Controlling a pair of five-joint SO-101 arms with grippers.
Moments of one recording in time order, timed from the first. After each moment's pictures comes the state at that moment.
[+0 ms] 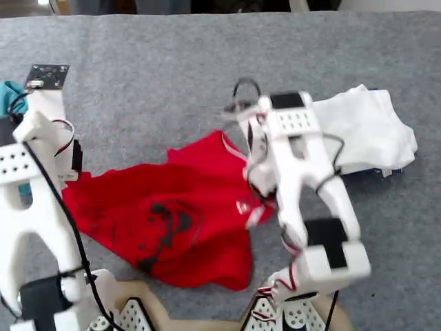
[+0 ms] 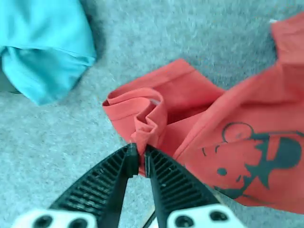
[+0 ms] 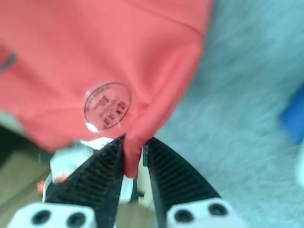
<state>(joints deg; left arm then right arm) -20.1 -19.5 5.5 100.8 -14.9 -7.7 2.1 14.5 100.5 32.4</state>
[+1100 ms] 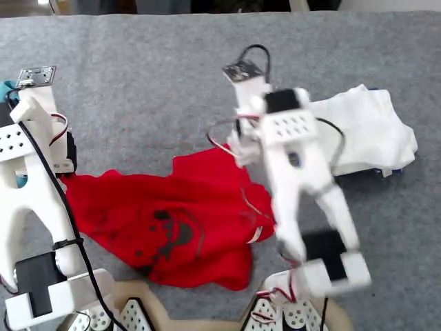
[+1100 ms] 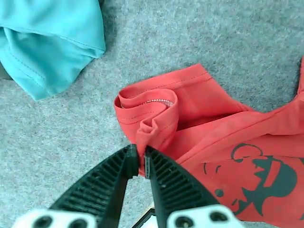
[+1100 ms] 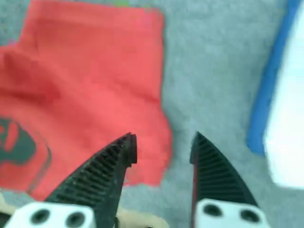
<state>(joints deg) -23.3 -11.5 2.9 99.1 -10.9 -14.2 4.6 -0.1 90.6 7.8</state>
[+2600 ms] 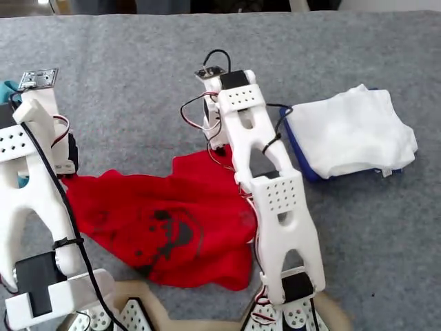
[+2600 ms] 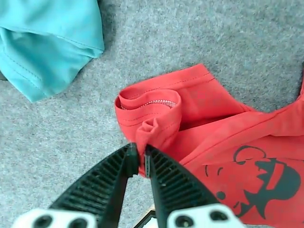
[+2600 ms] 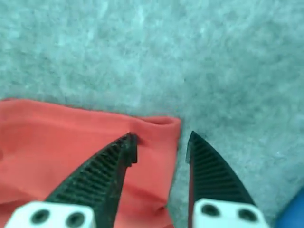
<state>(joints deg) -23.3 -11.4 5.4 96.6 -10.9 -16.4 57.0 -51.3 98.4 8.0</state>
